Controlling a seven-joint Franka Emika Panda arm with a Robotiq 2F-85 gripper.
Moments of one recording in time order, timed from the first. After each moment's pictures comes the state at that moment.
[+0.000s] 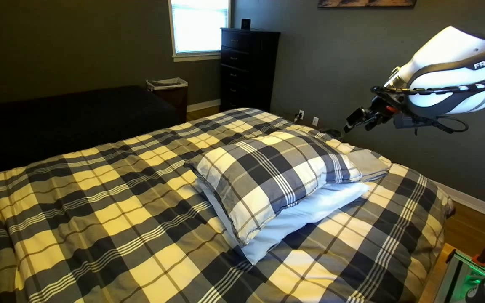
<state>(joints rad) -0.19 -0.48 -0.19 -2.74 -0.07 2.79 0.00</state>
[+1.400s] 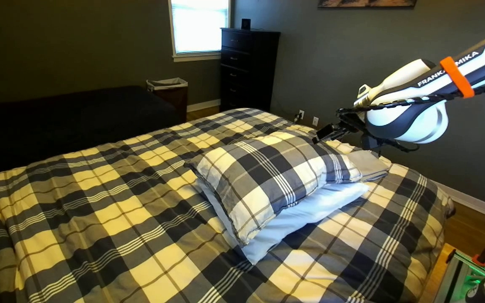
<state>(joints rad) 0.26 -0.26 -0.41 -2.75 0.26 3.17 -0.30</state>
